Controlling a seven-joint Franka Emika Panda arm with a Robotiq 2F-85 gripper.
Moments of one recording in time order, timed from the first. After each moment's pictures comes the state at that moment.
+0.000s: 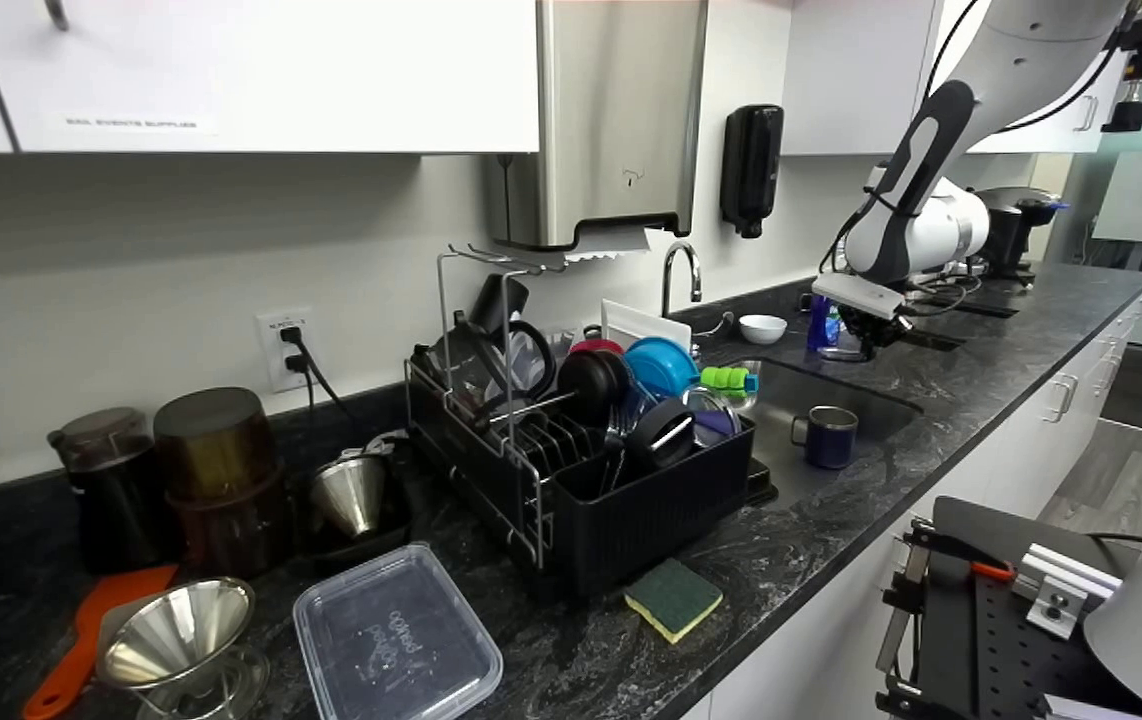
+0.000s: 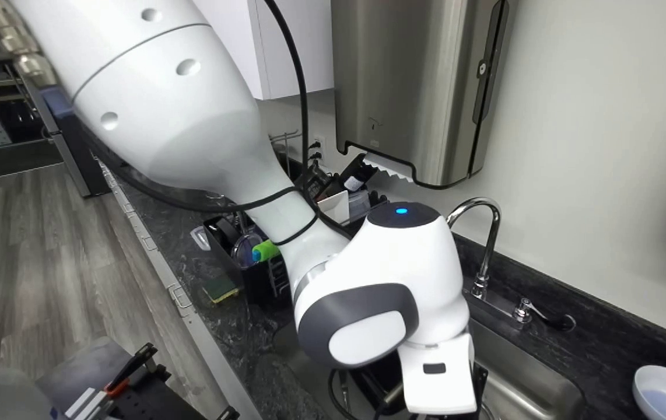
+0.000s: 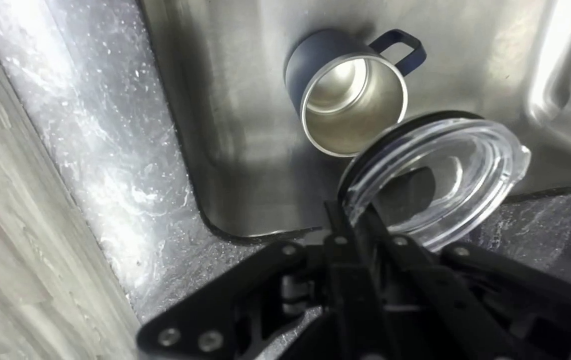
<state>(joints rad) -0.40 0.31 -0.53 -2.36 -0.16 2.89 1.21</state>
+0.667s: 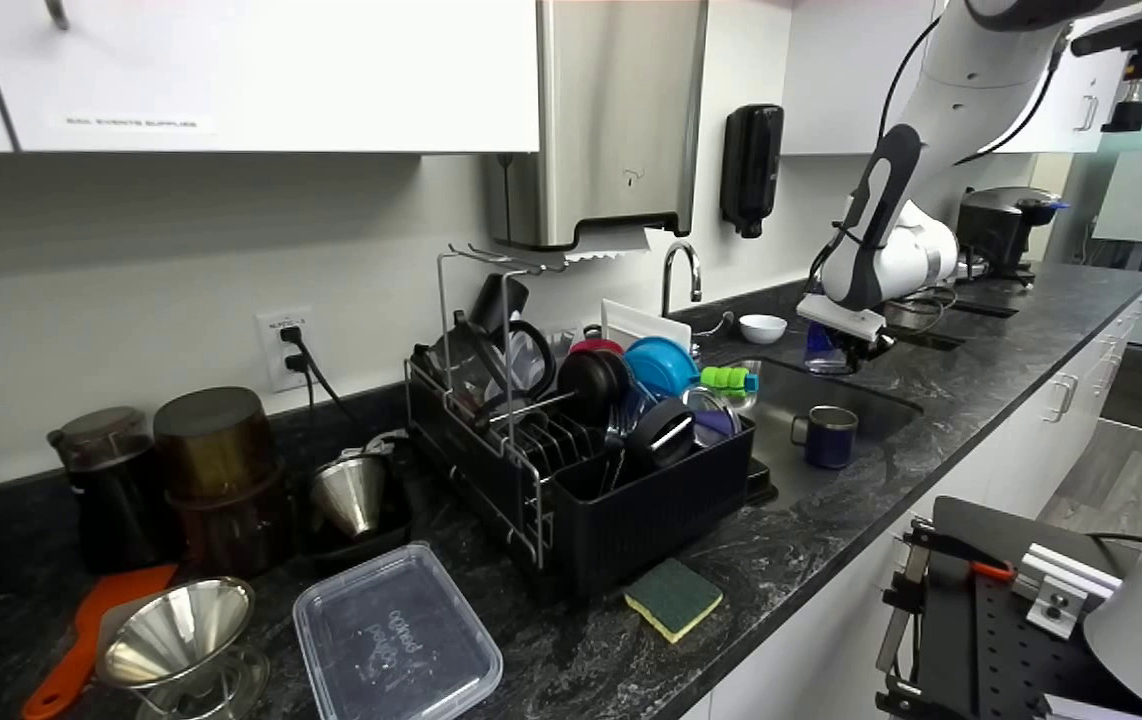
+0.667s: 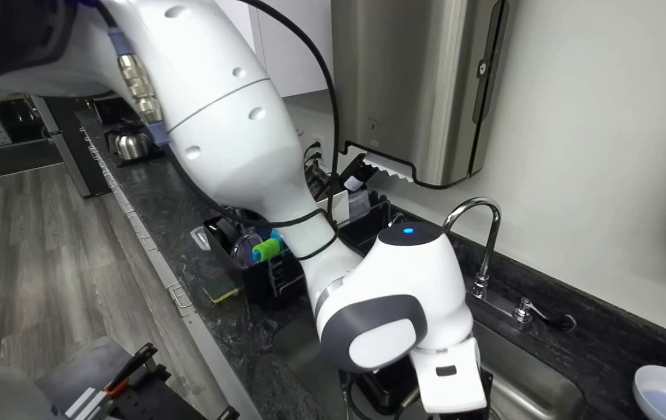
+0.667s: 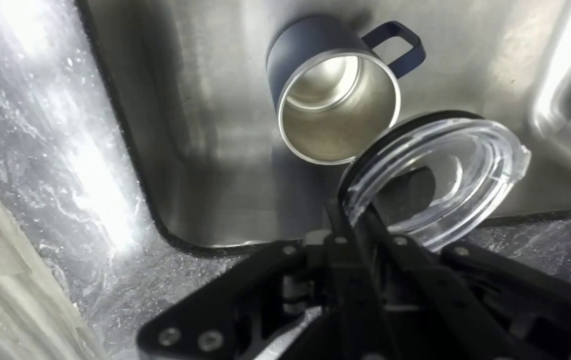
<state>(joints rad) -0.32 0.48 -0.58 -2.28 -0.07 2.97 1.15</state>
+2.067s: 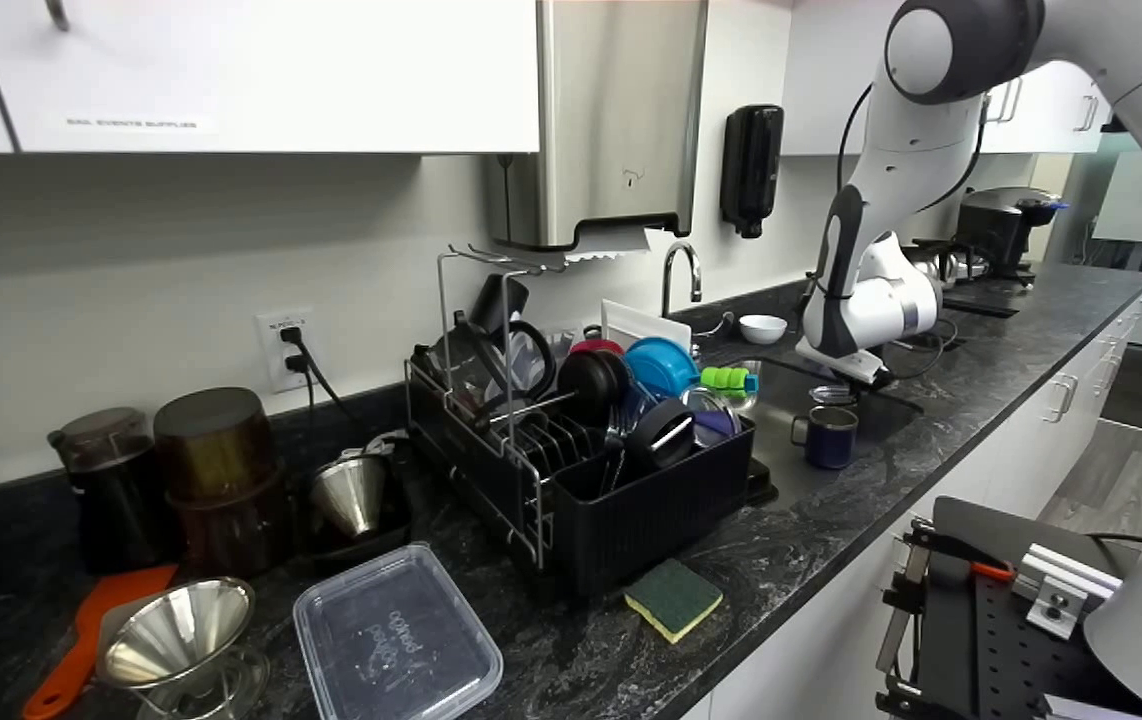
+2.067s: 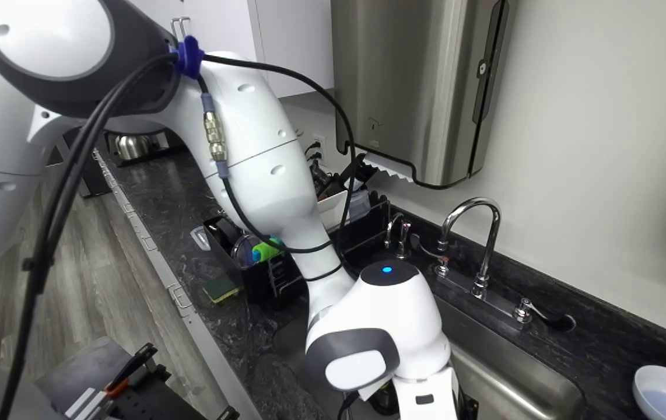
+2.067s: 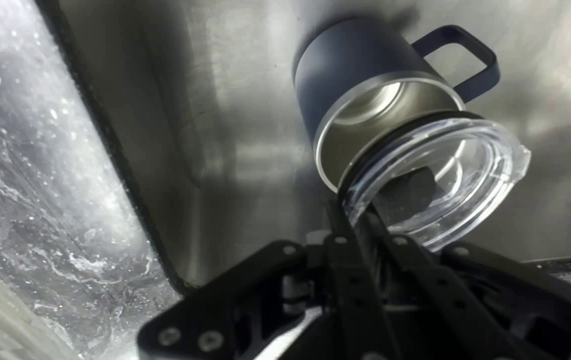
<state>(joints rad) -0.20 0.68 -0.63 -2.29 0.24 3.12 1.00</state>
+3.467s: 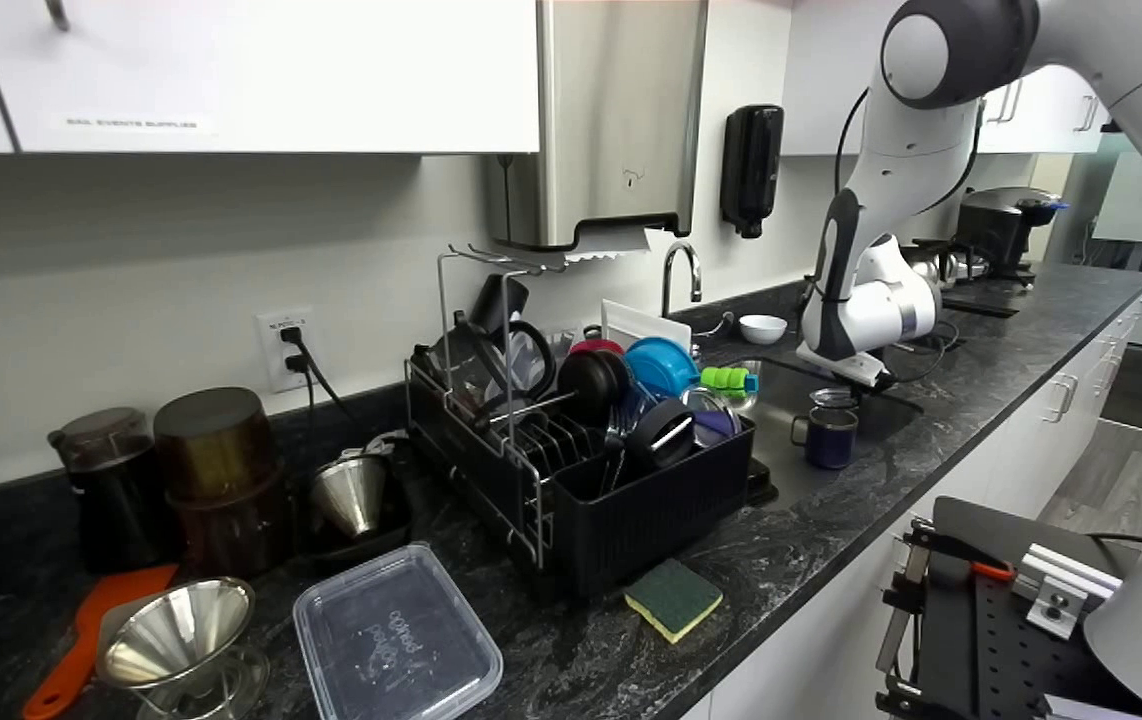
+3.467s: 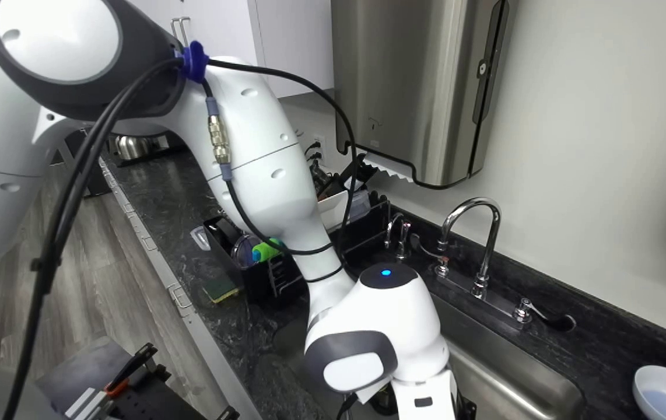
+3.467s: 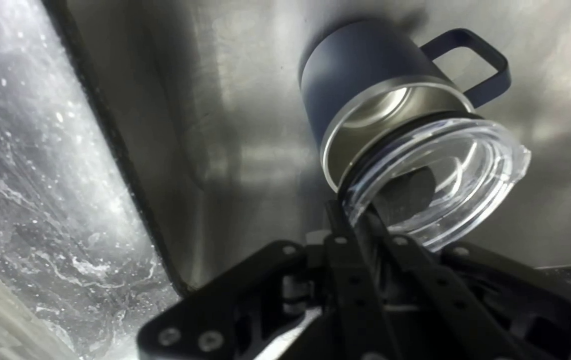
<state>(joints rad) -0.20 0.70 -0.63 -2.29 0.26 3.12 0.97</state>
